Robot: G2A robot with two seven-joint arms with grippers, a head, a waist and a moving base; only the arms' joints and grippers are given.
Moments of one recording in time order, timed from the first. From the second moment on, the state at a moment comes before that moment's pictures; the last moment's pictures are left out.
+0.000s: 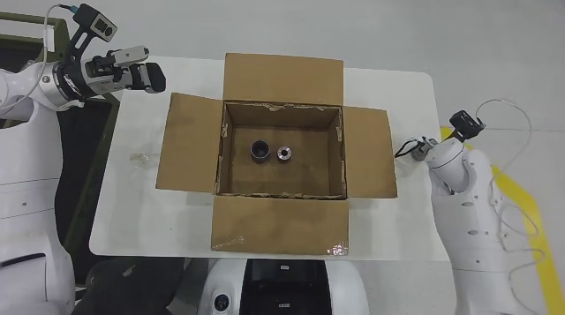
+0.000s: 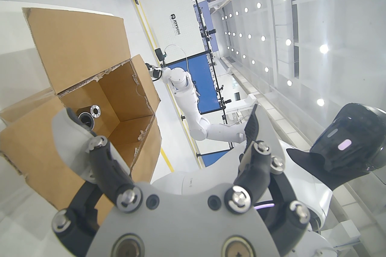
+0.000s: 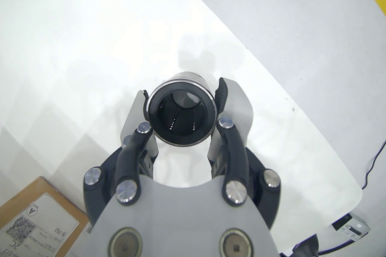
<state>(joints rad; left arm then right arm) 0.93 -0.90 -1.69 -1.39 -0.52 -0.05 -1.47 -1.18 -1.32 1.51 -1.47 -1.03 0.79 0.86</state>
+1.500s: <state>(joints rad) 0.93 -0.90 -1.69 -1.39 -0.52 -0.05 -1.47 -1.28 -1.32 1.19 -2.14 -1.34 0.39 1.02</state>
